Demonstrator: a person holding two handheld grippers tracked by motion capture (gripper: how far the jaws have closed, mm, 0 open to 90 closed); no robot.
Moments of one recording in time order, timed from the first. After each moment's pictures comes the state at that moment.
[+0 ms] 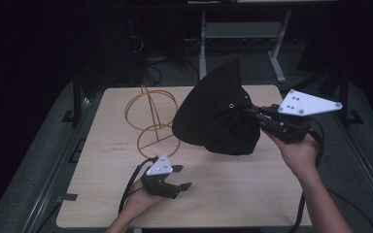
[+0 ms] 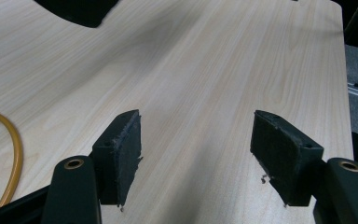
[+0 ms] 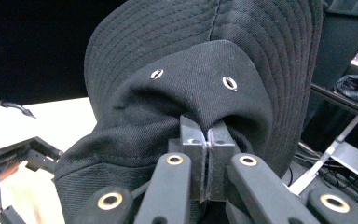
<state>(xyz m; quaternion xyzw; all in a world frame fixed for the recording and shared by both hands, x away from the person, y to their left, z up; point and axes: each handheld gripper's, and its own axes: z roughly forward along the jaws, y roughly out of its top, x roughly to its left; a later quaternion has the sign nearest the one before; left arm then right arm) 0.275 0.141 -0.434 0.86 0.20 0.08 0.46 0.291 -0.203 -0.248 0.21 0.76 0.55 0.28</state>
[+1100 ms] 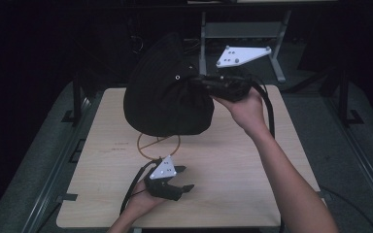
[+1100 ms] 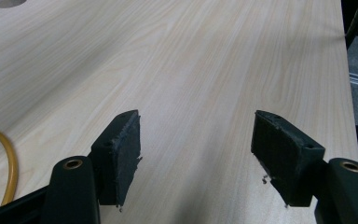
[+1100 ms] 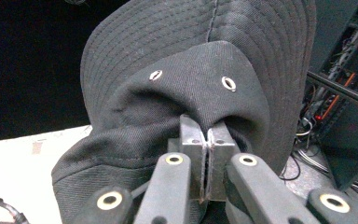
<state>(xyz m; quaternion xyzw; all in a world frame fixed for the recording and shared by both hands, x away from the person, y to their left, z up) 0.270 0.133 -0.435 0.87 0.17 0.10 0.46 0.367 -0.099 -0.200 0.16 0.79 0.56 0.20</state>
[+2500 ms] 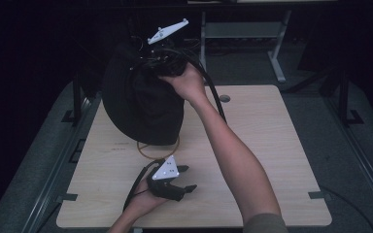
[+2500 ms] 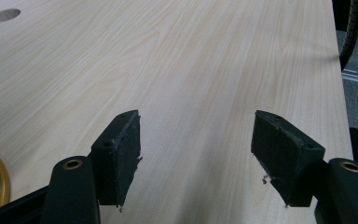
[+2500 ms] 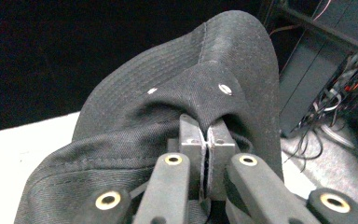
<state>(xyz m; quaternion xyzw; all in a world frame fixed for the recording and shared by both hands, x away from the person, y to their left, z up) 0.269 0.126 -0.431 0.87 0.15 0.10 0.46 0.453 0.030 -0.194 0.19 0.84 0.49 0.15</state>
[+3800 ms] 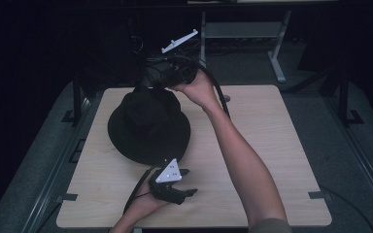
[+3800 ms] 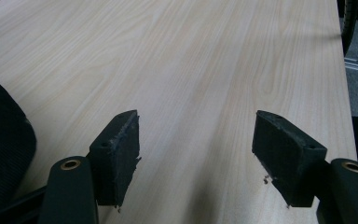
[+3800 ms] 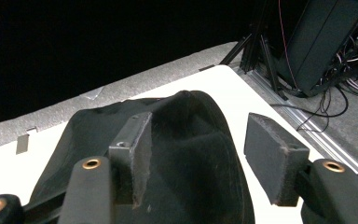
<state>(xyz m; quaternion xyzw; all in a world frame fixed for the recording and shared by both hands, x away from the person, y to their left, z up) 0.266 0.123 -0.440 0.88 0.15 0.09 0.44 0.474 0.004 -0.232 0.24 0.85 0.46 0.09</state>
